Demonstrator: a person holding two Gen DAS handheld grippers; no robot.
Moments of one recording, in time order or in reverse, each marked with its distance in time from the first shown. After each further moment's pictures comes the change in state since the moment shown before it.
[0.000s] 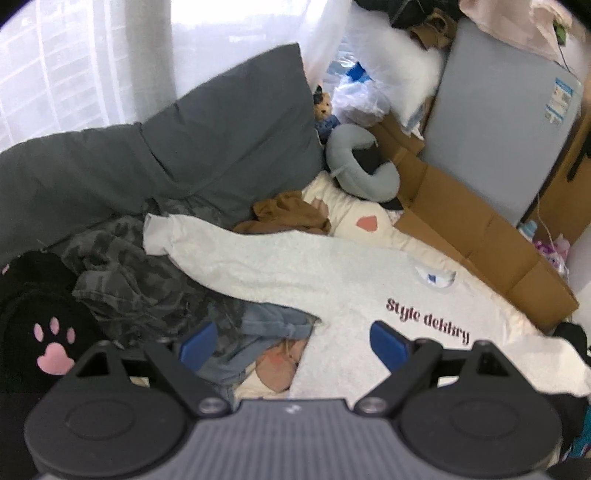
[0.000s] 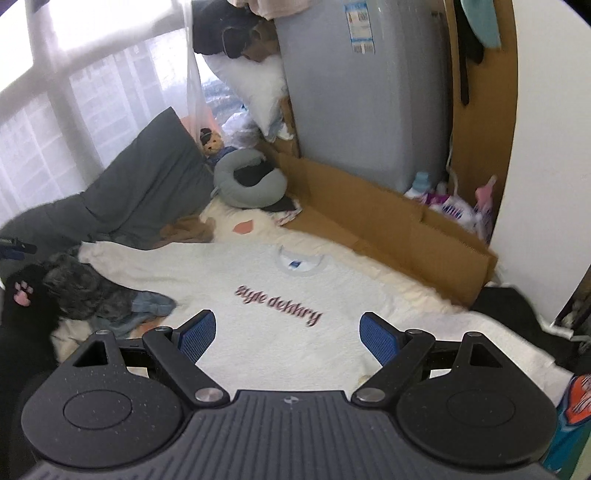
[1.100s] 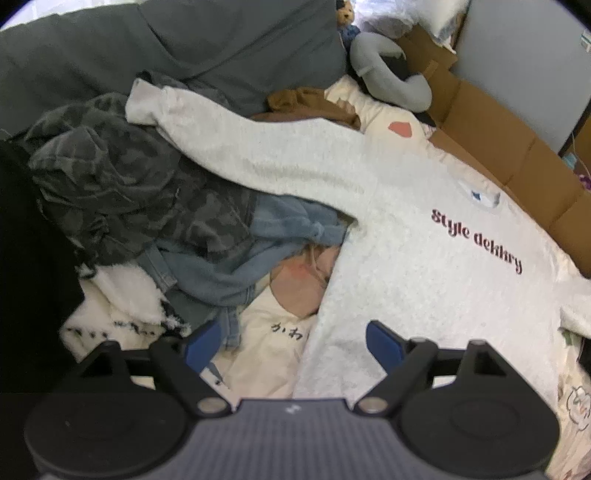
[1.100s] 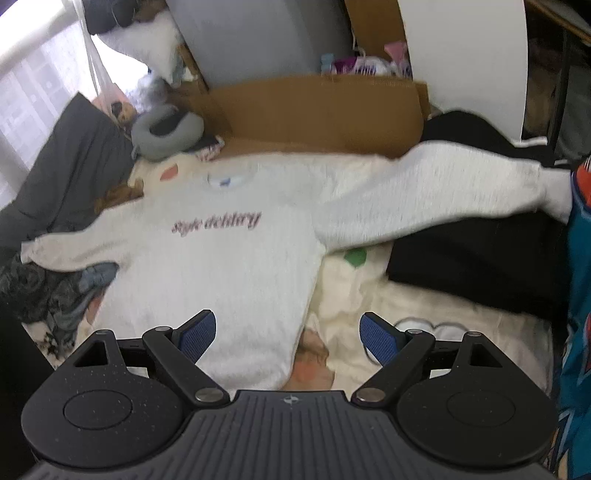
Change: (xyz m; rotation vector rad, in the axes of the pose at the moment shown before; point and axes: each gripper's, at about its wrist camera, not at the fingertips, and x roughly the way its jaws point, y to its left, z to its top) left arm 0.139 0.031 -0.124 -0.017 0.161 0.018; right arm 0.073 -0.054 -0.205 0.311 0.109 -0.128
